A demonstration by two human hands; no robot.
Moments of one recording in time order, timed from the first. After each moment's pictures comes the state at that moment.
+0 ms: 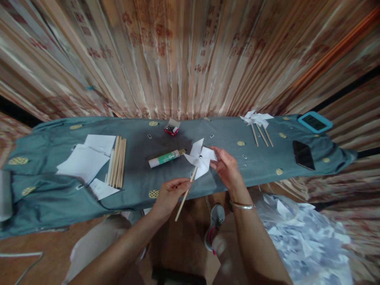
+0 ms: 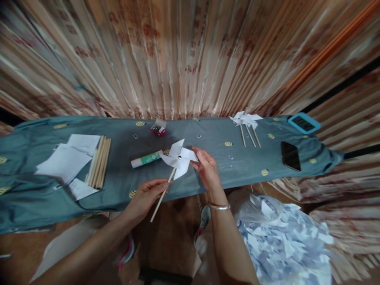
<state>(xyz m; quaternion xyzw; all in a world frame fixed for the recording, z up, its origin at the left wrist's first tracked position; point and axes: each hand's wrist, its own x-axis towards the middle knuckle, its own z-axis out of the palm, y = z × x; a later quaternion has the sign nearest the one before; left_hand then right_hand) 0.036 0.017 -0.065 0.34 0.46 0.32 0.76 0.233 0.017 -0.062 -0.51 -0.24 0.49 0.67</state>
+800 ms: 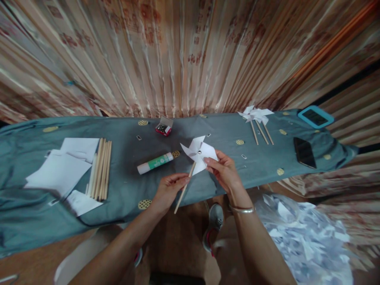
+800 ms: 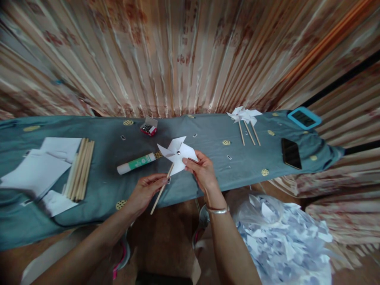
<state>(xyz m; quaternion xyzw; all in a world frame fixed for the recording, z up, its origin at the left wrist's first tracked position) 0.060 0.050 -0.094 0.36 0.45 0.30 0.76 0.238 0.027 -0.070 -0.53 -0.19 0.52 0.64</state>
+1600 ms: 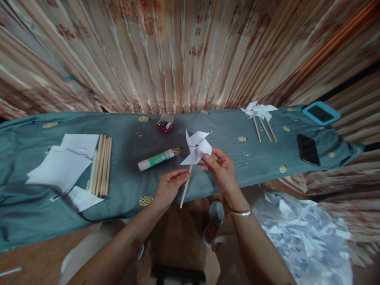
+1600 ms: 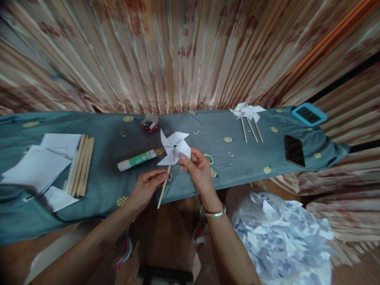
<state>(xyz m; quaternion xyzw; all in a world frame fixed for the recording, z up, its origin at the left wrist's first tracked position) 0.064 0.051 -0.100 0.38 0.46 0.32 0.73 0.220 0.025 -0.072 -0.55 -0.24 0.46 0.65</state>
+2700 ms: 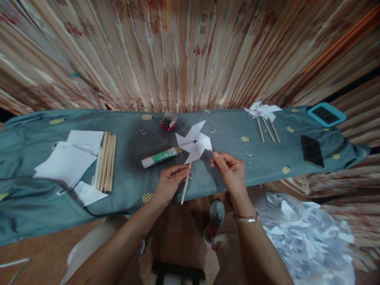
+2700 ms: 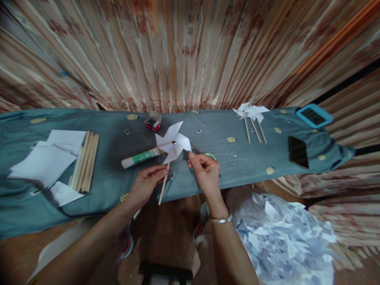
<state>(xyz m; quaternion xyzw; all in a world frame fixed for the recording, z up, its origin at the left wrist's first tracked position) 0.060 0.056 -0.094 0.37 0.46 0.35 0.73 0.225 0.011 -0.065 -0.65 -0.36 0.30 0.60</state>
